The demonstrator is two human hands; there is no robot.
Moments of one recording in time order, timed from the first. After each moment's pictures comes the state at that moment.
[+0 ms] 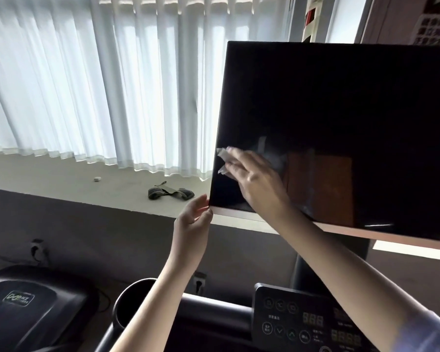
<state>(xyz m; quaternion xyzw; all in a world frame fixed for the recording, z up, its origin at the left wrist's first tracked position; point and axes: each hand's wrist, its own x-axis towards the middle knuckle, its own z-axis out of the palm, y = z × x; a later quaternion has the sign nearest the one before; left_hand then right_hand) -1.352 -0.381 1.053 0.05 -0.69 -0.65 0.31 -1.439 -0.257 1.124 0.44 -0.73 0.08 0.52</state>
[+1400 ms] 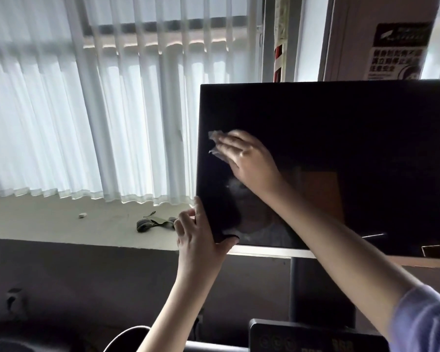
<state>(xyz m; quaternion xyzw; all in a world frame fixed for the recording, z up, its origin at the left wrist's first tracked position) -1.369 -0.351 1.090 0.07 -0.90 -0.29 0.32 -1.496 -0.250 1.202 0.45 -0.66 0.11 0.59</state>
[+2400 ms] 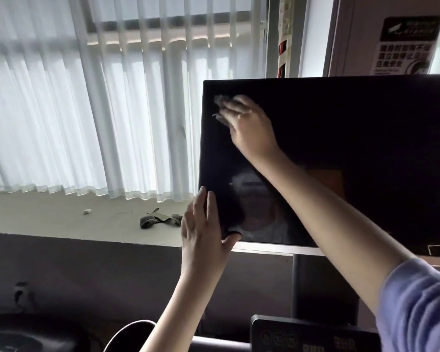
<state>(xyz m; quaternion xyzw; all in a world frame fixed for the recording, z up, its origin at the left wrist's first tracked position) -1.381 -0.352 1.076 0.02 -0.89 -0.14 0.44 -1.521 -0.266 1.247 0.39 -0.63 0.13 0.65</state>
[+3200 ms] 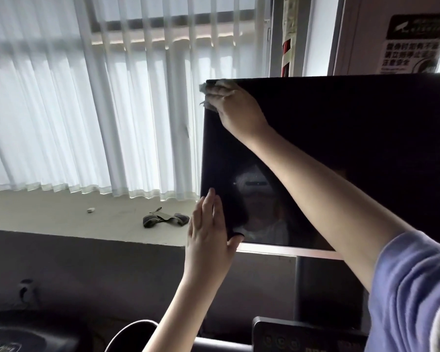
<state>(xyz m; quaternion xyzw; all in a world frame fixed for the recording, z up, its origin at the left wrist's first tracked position) -1.387 -0.353 1.071 -0.01 -0.88 -0.08 0.46 -1.534 -0.292 1.287 0.46 -0.69 0.14 0.54</state>
